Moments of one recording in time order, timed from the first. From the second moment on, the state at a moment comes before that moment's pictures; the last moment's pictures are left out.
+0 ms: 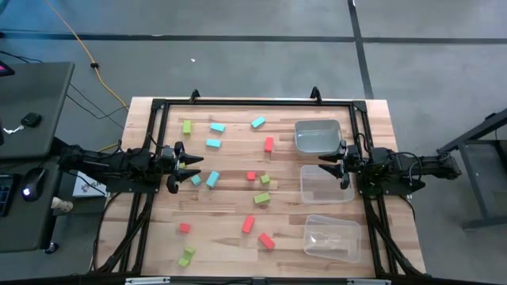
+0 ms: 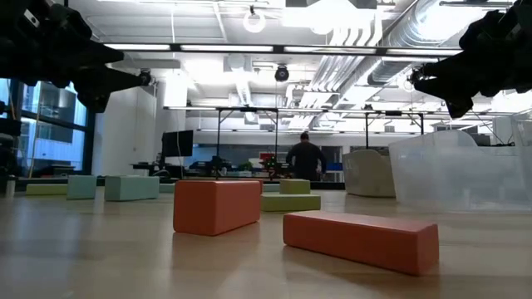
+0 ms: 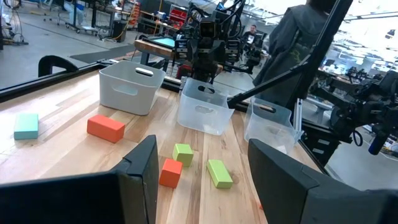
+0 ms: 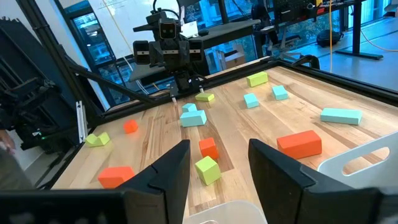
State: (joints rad) left arm -0.02 0.08 0.01 0.03 -0.17 -0.28; right arm 0.06 0.02 0.06 -0.09 0.17 0.29
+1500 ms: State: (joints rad) left arm -0.02 0.08 0.01 0.06 -0.17 -0.47; right arm 0.05 0.02 0.06 -0.03 0.43 0.56
